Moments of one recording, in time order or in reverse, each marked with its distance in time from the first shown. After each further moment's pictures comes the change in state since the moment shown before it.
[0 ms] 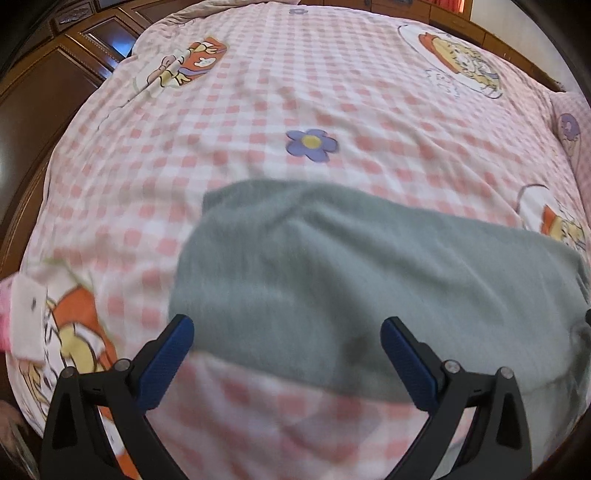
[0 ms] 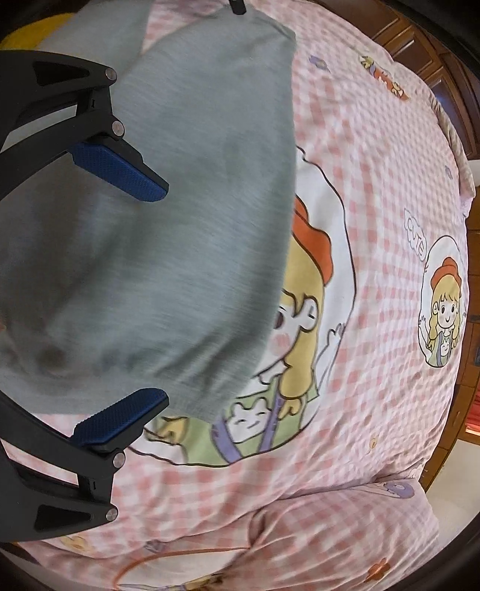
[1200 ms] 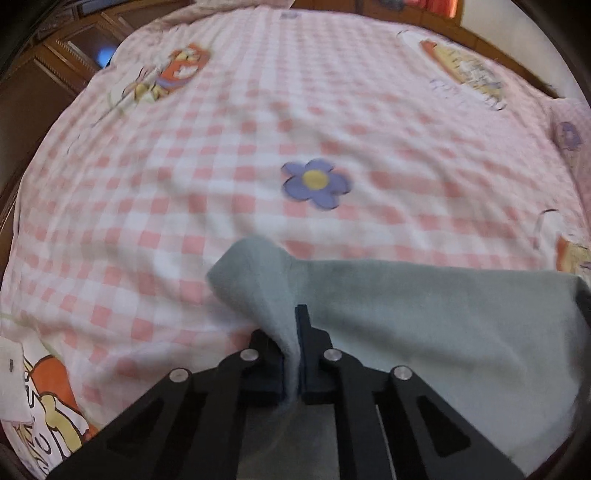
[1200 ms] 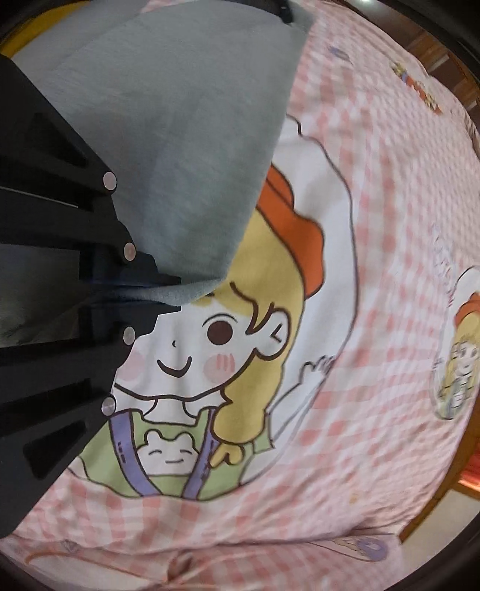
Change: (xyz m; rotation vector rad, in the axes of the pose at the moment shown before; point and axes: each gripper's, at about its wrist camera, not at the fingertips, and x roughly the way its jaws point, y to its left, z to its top) left arm 0.033 -0.003 0.046 0.031 -0.065 -0.065; right arm 0.052 -0.002 0.050 -0.158 0.063 0.062
